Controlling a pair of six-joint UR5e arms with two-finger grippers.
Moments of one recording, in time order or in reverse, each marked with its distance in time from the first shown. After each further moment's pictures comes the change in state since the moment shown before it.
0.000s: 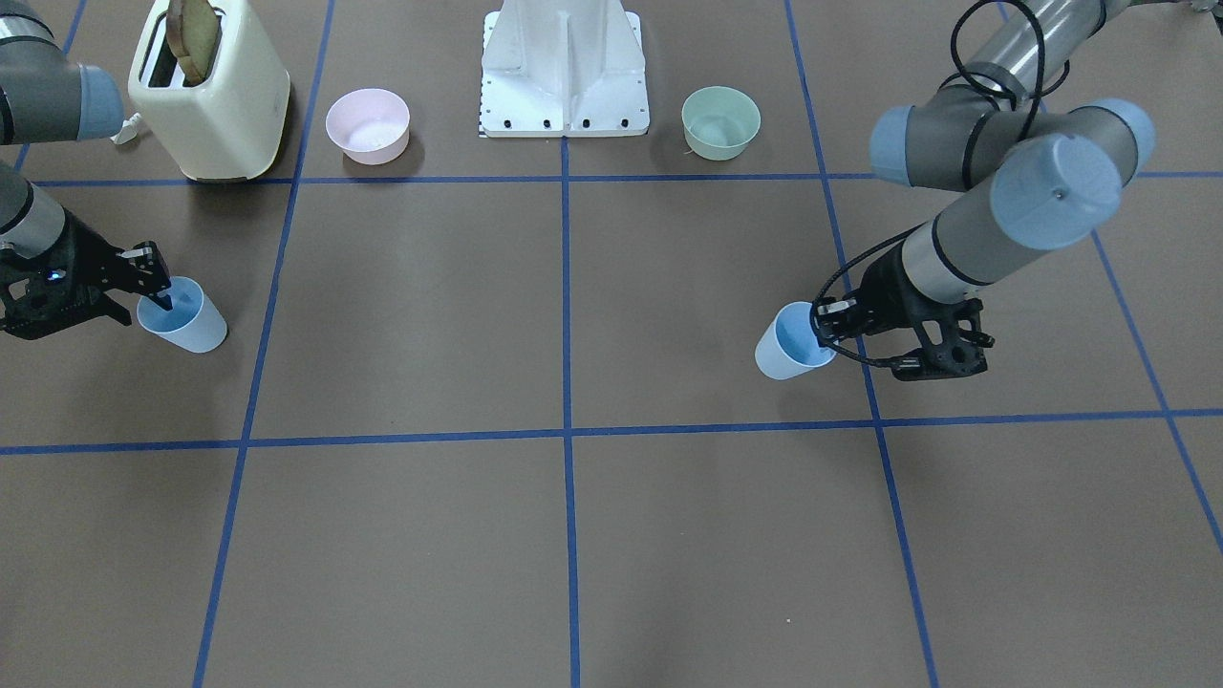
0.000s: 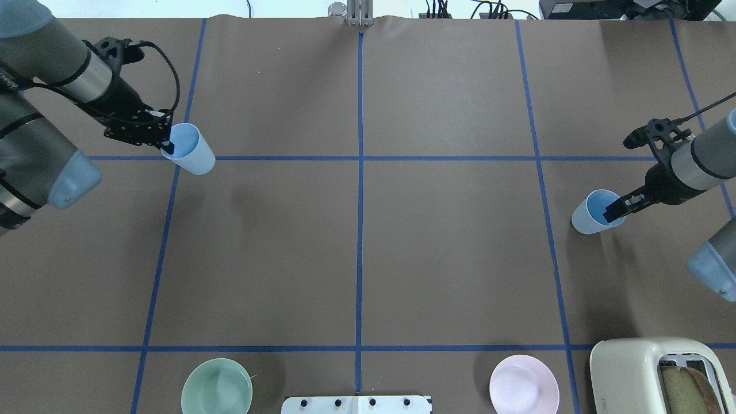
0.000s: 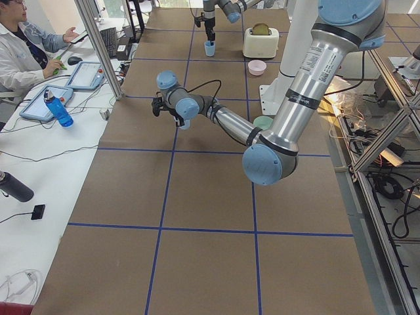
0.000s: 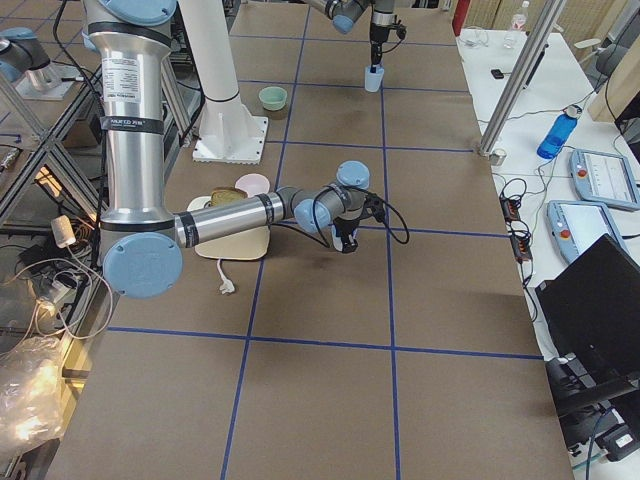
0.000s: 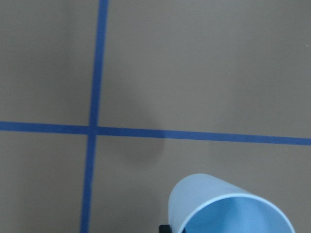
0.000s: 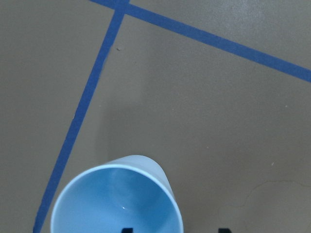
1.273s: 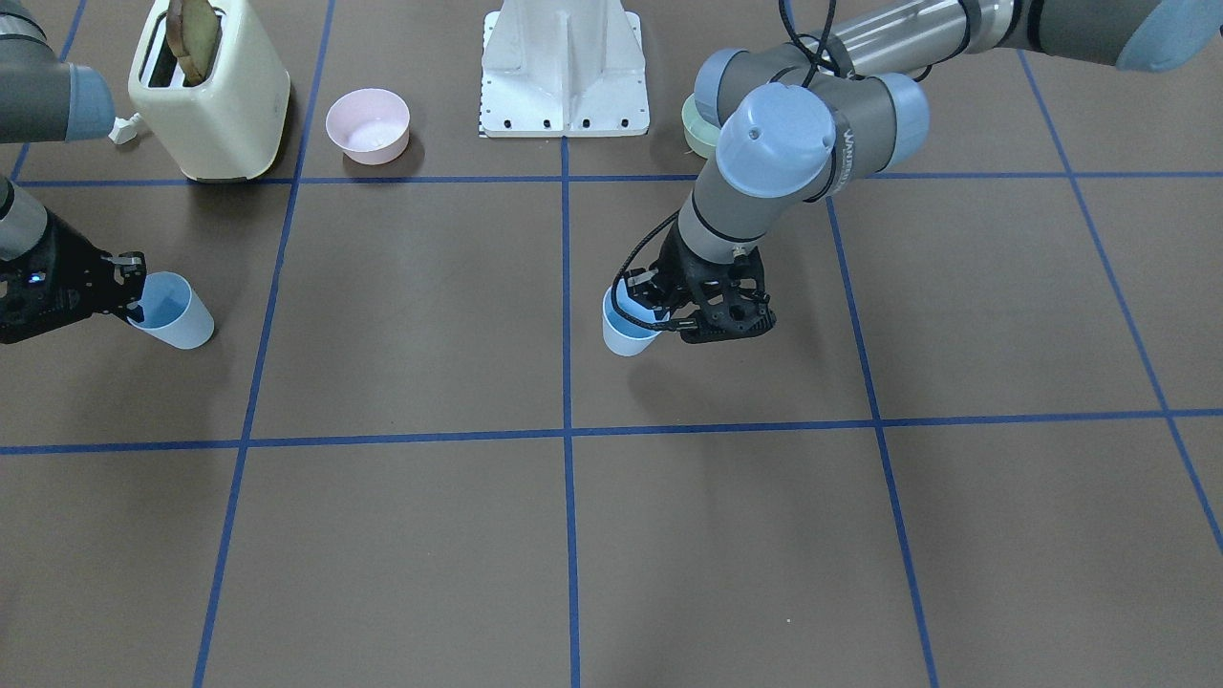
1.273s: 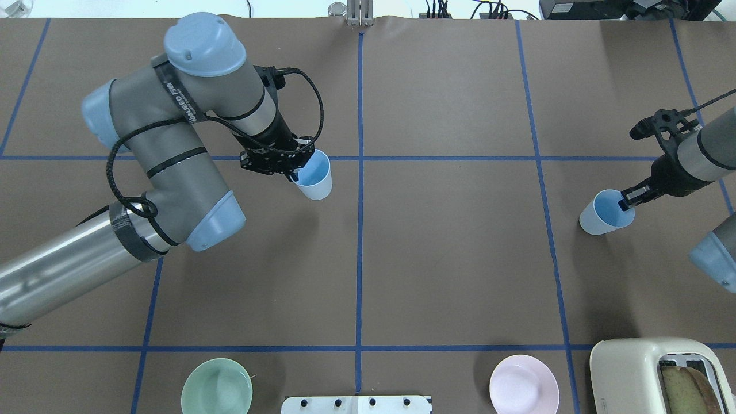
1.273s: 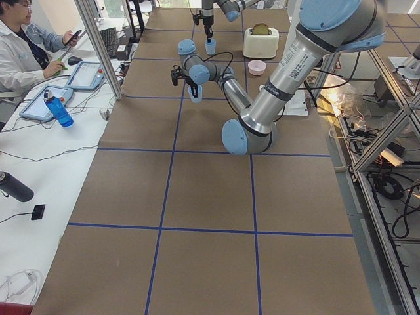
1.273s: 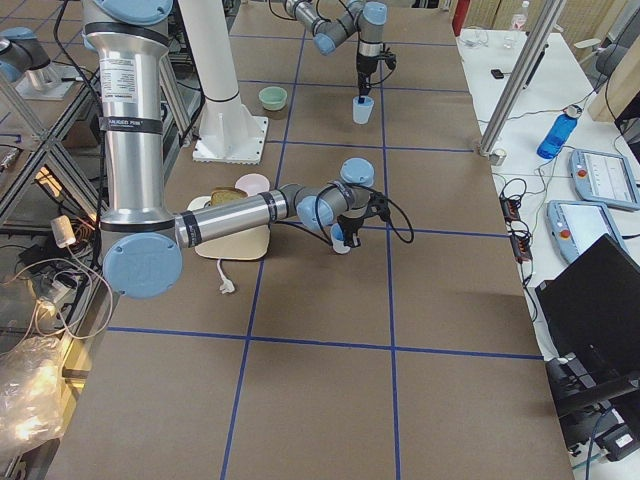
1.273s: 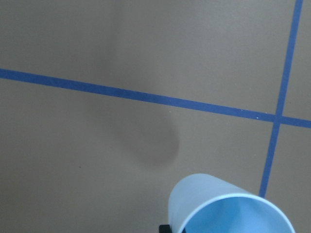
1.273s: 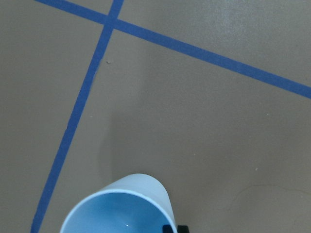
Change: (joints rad) left arm 0.204 -0.261 0.049 0.139 0.198 -0.201; right arm 0.041 0.018 0.012 -0.037 0.011 -0.005
